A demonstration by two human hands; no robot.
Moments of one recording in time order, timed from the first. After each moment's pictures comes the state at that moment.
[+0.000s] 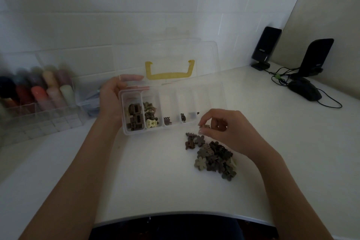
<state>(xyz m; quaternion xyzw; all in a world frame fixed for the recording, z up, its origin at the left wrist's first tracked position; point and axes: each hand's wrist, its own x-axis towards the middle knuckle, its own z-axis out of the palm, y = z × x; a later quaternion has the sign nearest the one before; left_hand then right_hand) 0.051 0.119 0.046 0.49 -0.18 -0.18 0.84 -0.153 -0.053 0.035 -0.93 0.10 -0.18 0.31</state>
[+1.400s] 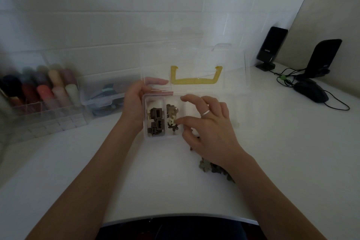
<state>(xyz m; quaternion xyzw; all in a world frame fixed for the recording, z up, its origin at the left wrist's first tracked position) 0.032 0.096 0.039 0.49 -0.23 -0.22 0.81 -0.119 -0.005 0.024 -0.94 0.01 -0.34 0.03</state>
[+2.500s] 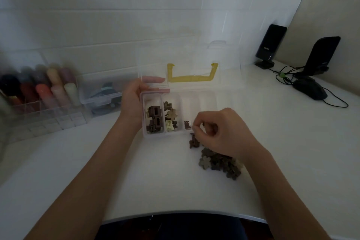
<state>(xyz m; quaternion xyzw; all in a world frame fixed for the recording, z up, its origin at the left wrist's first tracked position) 0.033 0.096 0.039 0.48 -0.21 -0.21 0.83 -0.140 -0.026 0.040 -0.95 0.02 -0.24 0.20</state>
